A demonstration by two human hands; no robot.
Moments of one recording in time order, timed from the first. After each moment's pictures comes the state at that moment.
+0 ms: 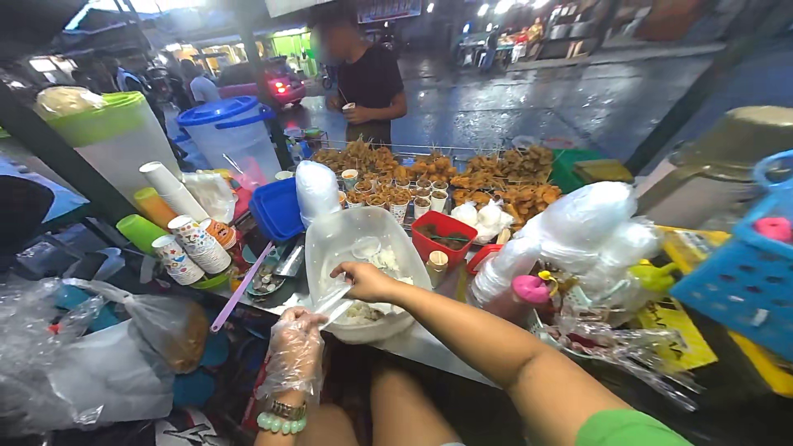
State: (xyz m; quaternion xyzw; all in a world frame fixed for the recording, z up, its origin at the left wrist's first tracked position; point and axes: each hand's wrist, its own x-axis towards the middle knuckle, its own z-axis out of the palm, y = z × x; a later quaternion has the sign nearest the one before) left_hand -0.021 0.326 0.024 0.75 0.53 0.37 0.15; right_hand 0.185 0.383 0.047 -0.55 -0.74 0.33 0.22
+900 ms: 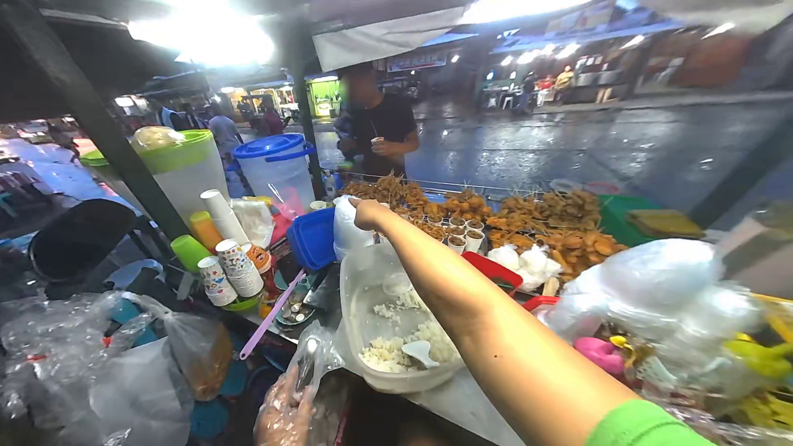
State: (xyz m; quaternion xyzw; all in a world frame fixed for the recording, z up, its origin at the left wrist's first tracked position) left_hand -0.086 0.320 -0.008 0.60 0.66 0.39 0.25; right_hand 0.166 0.526 0.201 -0.70 -0.69 0.15 0.13
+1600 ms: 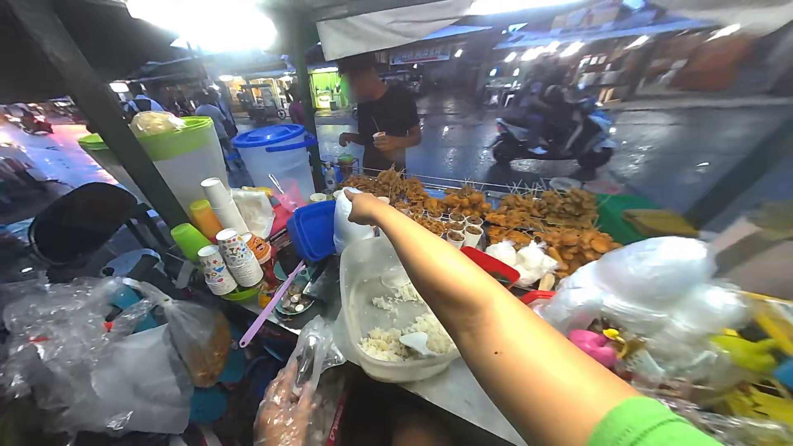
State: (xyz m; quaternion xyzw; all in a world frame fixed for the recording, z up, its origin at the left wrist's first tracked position) left_hand -0.089 0.311 -0.012 0.60 0.65 0.40 0.26; right_hand 0.154 0.525 0.200 -0.68 -0.71 0.14 0.14
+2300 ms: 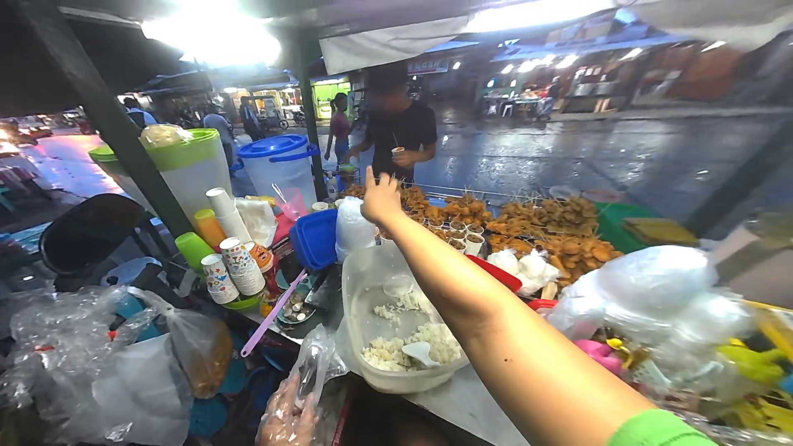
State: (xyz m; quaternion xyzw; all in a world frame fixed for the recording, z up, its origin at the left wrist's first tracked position) left_hand -0.087 0.304 -0.003 0.60 0.66 0.38 0.25; right_hand 0.169 0.520 0.206 -0.72 -0.62 0.01 0.31
